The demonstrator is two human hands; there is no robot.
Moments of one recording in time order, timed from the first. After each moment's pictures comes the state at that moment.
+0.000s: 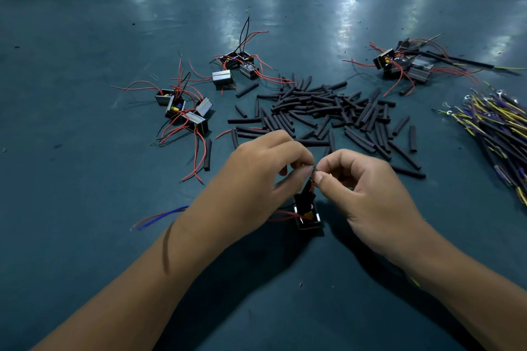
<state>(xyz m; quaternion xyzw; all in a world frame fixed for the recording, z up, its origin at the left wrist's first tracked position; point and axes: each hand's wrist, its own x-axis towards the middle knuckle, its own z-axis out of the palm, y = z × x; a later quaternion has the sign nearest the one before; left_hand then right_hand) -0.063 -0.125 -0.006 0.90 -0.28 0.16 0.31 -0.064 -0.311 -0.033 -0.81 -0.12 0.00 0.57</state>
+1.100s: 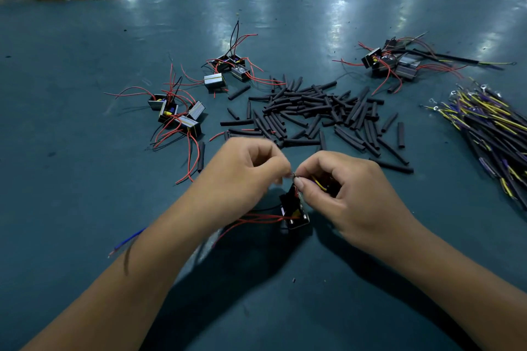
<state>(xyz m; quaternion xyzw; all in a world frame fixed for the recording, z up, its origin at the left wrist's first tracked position) -0.066 -0.125 0.006 0.85 -0.09 -0.05 0.52 -0.071 -0.311 -0.020 -0.86 -0.25 -0.09 0.43</state>
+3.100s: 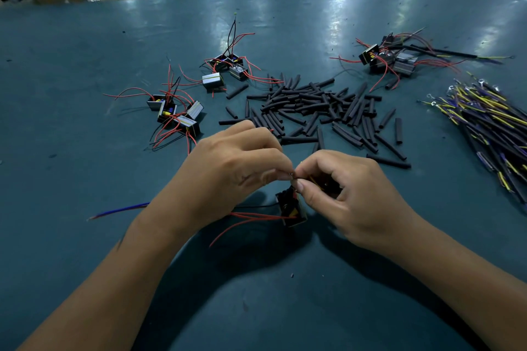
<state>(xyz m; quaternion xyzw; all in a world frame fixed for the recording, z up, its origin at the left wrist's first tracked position) -0.054 -0.099 0.004 0.87 -0.40 0.20 0.22 -0.069 -0.316 -0.025 -0.85 -0.31 -0.10 0.42</state>
